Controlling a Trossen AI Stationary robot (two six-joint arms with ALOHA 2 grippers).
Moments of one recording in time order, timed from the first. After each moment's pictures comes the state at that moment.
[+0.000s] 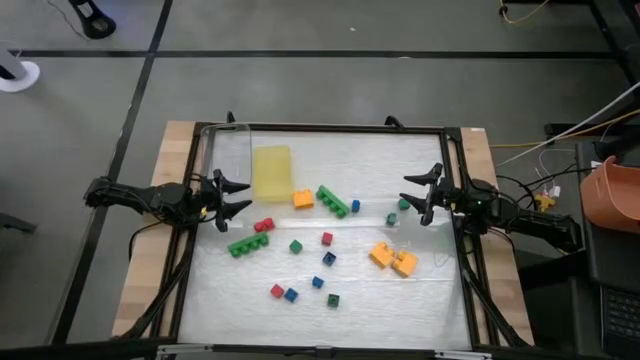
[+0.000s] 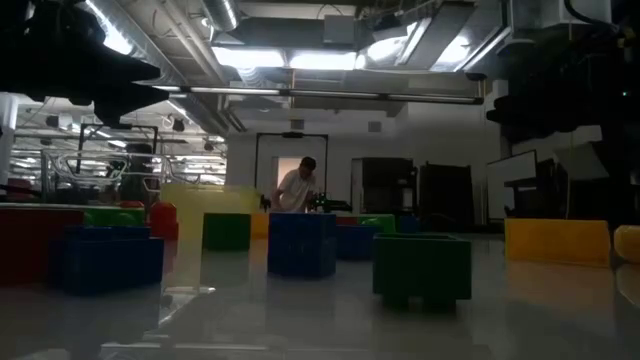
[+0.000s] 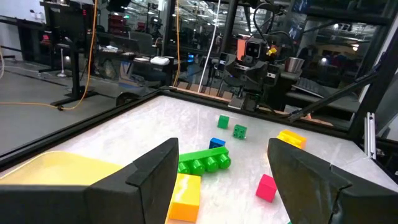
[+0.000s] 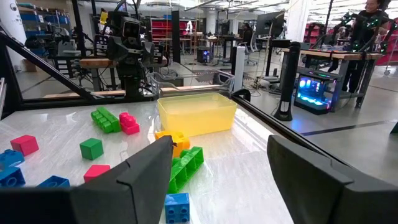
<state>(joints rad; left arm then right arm) -0.19 0.01 0.04 -0.02 -0.47 -0.15 -0.22 0.02 0.01 0.03 0.04 -0.03</state>
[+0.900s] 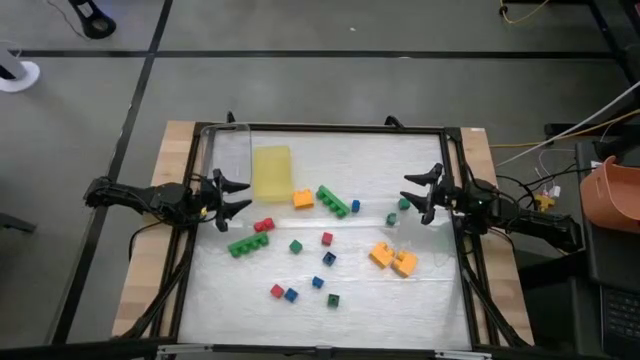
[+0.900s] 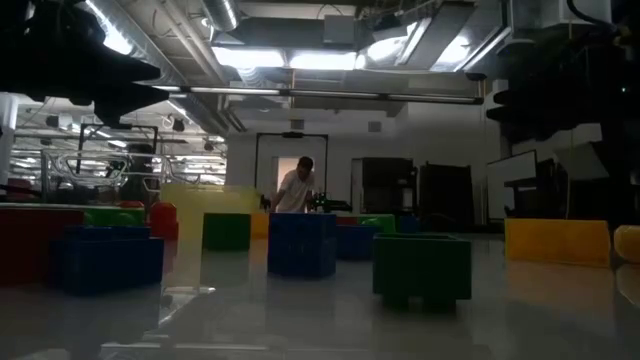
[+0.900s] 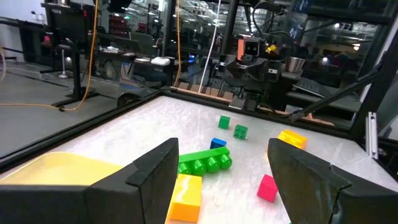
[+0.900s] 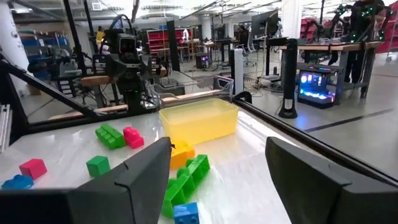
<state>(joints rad) -0.19 0.01 0.04 -0.02 -0.48 -0.14 -0.22 0.02 0.01 0.05 0.05 0.07</state>
